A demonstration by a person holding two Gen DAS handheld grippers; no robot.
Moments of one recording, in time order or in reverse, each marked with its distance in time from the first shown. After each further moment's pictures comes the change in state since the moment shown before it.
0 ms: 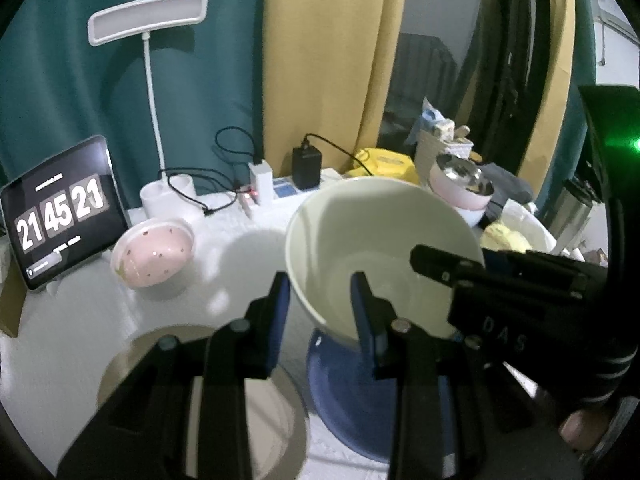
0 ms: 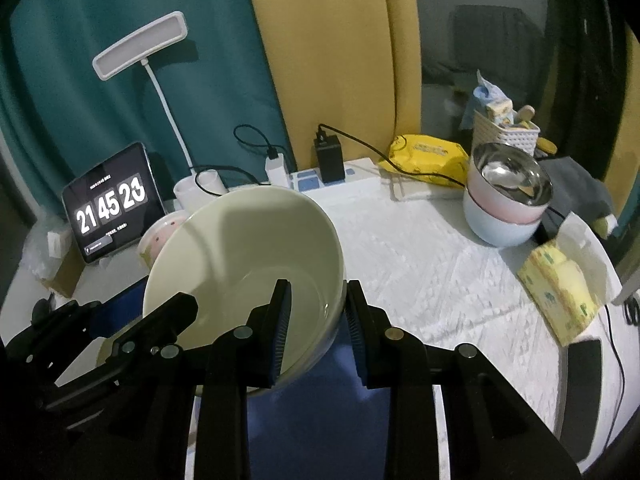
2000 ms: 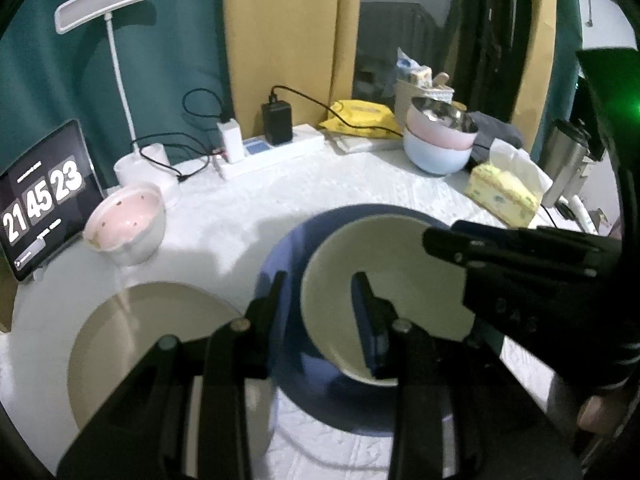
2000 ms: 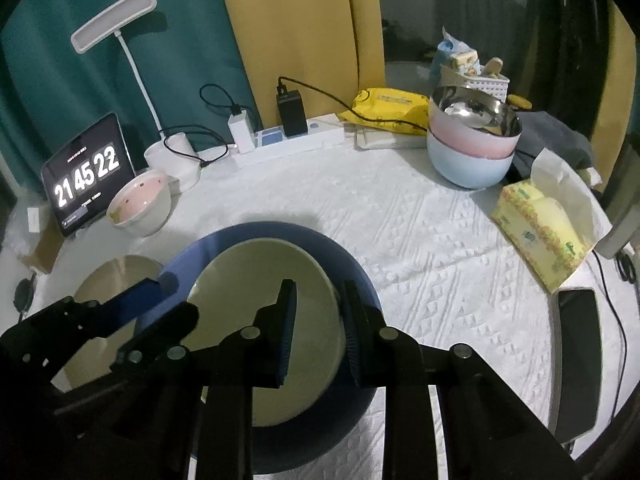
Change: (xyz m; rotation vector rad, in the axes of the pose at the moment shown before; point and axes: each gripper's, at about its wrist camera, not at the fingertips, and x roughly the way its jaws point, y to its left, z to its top) left arm 0.018 -0.033 -0.037 0.081 0.091 -0.004; right arm 0.001 -0.025 -0.043 0.024 0.052 -0.061
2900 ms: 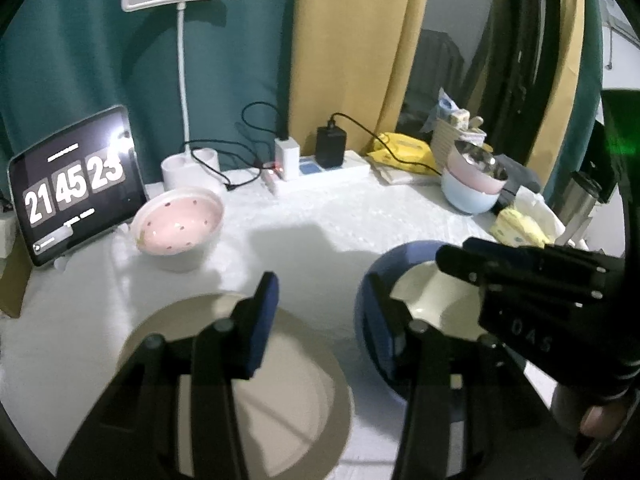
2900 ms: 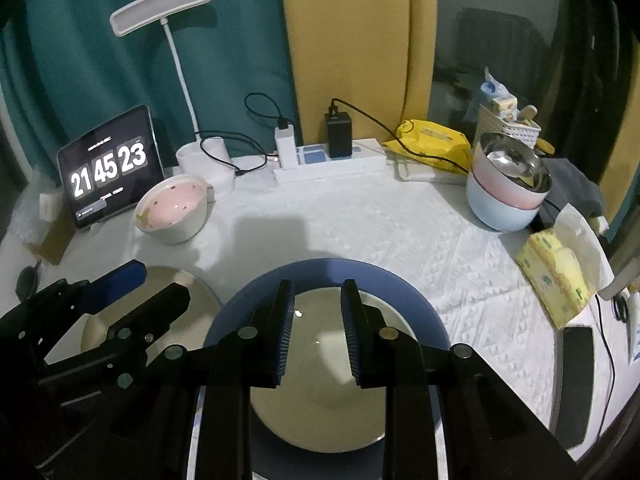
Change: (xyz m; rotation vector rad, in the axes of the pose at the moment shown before) left arm -0.023 0.070 0.007 -0.112 -0.063 0.011; right arm -0.003 0.063 0.022 -0.104 -0.014 0.004
